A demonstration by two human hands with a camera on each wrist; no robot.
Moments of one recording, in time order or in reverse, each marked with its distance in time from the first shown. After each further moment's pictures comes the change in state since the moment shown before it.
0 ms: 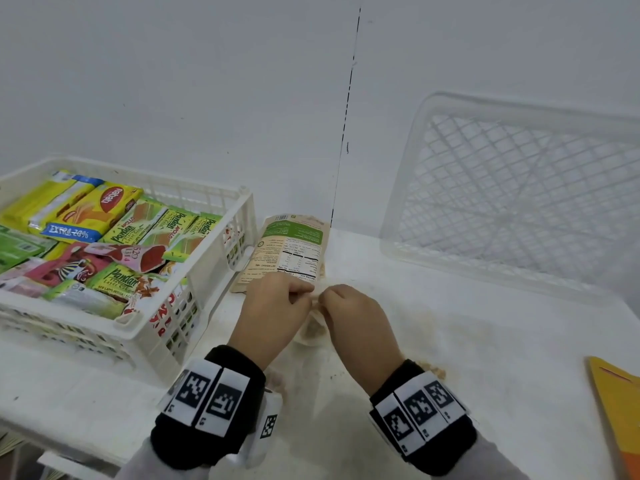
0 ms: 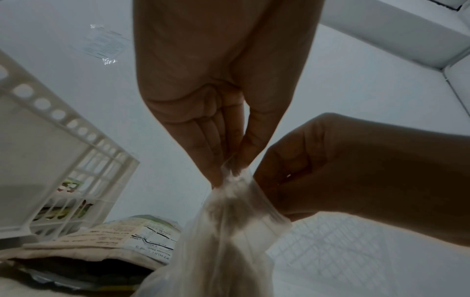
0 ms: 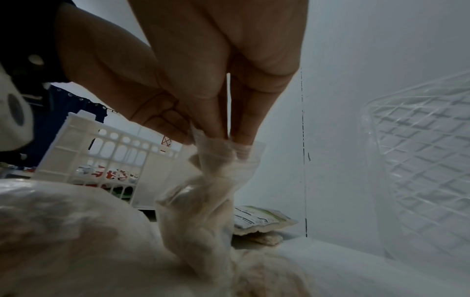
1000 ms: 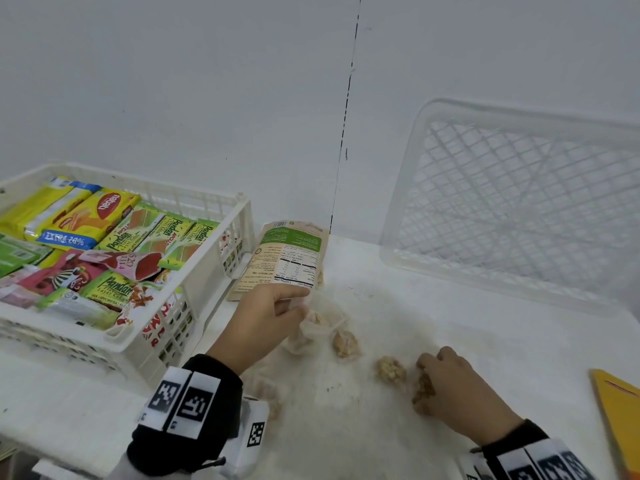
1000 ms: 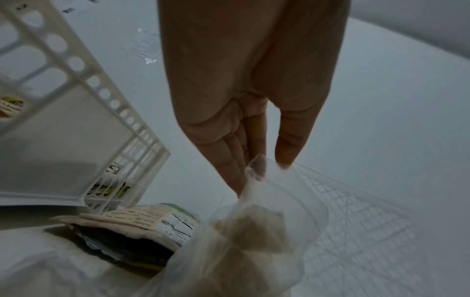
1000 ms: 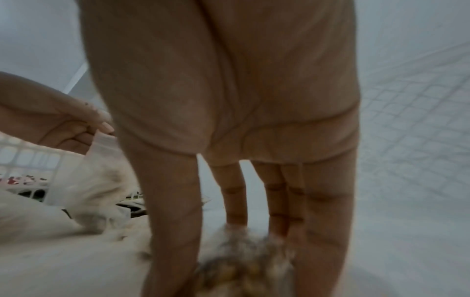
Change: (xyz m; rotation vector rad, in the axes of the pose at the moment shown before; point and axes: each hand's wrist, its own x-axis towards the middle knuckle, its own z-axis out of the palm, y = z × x) left_hand 0.006 -0.017 0.003 -0.401 -0.176 -0.090; right_hand -0.078 0.098 -0.021 -0.157 -0.621 0.392
